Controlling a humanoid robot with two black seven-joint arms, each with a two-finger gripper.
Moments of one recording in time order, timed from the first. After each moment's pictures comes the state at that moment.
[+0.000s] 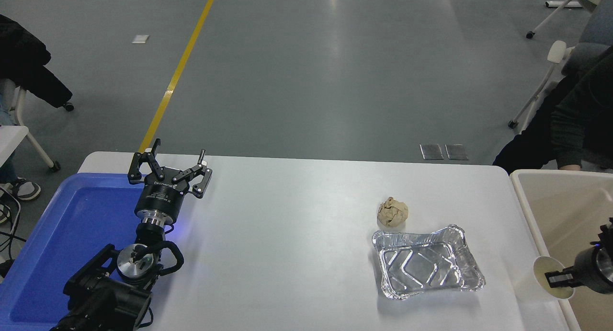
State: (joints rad) left arm -0.46 0.07 -1.19 -0.58 -0.22 -0.68 -0.15; right arm 1.12 -0.86 -0.74 1.05 -1.17 0.29 0.11
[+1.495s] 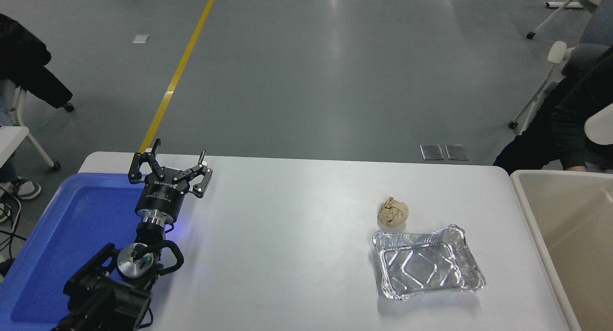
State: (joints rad) left arm -0.46 0.07 -1.19 -0.58 -0.22 -0.68 -0.15; right arm 1.94 -1.27 -0.74 1.06 -1.16 0.72 0.11
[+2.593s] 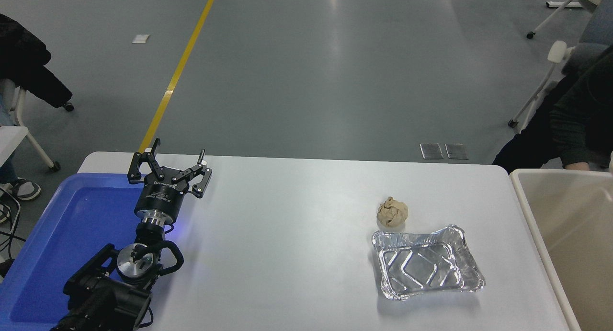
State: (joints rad) left arm -0.46 0.07 -1.19 -0.58 -0.22 -0.67 -0.15; right arm 0.66 -0.45 -0.12 0.06 -0.16 -0.21 0.11
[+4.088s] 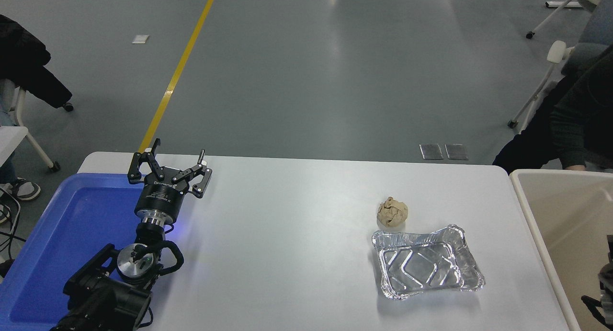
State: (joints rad) left arm -0.46 0.07 -1.19 -0.58 -0.22 -0.68 -0.15; right arm 0.55 -0.44 0.07 0.14 -0.07 -0.22 0.08
